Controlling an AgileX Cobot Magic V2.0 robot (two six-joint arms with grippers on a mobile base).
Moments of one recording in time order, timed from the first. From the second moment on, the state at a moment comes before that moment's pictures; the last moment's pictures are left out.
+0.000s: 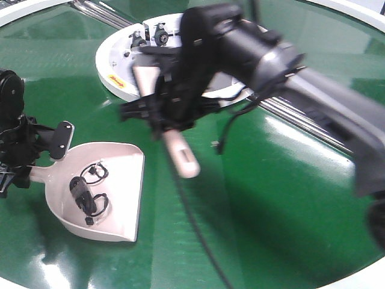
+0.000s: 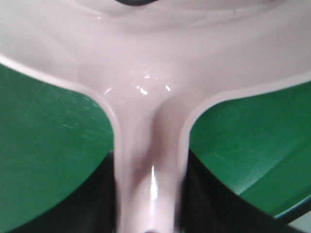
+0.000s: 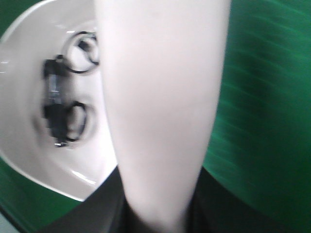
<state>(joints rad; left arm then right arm) -0.08 1.86 -1.39 0.21 1.14 1.40 0.62 2.06 -2.06 0.10 1.25 0.30</state>
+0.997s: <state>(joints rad) -0.08 1.86 -1.39 0.21 1.14 1.40 0.29 1.62 -1.08 0.01 1.04 0.12</state>
